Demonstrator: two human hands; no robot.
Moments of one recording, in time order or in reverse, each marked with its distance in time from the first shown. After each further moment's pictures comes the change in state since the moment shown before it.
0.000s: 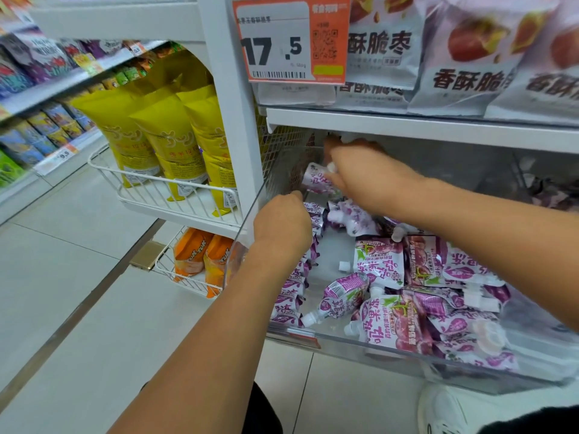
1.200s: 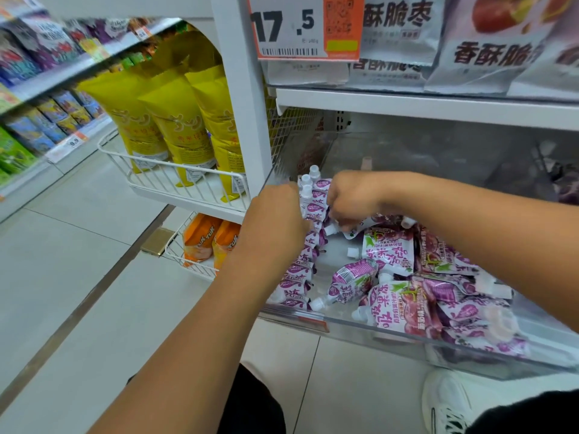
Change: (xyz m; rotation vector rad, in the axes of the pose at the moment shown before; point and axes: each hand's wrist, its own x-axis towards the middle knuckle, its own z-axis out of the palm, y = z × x) left_hand -0.039 -0.015 -0.026 -0.049 0.015 0.047; right_hand 0.007 -0.017 0.033 0.443 -0.598 0.387
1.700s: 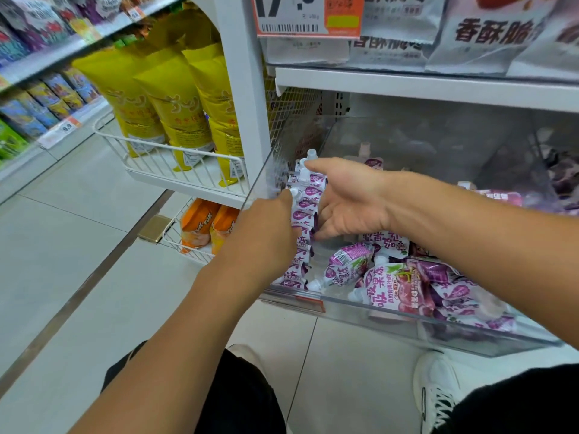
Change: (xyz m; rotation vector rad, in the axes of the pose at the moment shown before) left_hand -0.040 -0.006 -0.011 0.043 -0.138 -0.007; right_hand -0.035 -0.013 0.028 1.107 -0.345 0.145
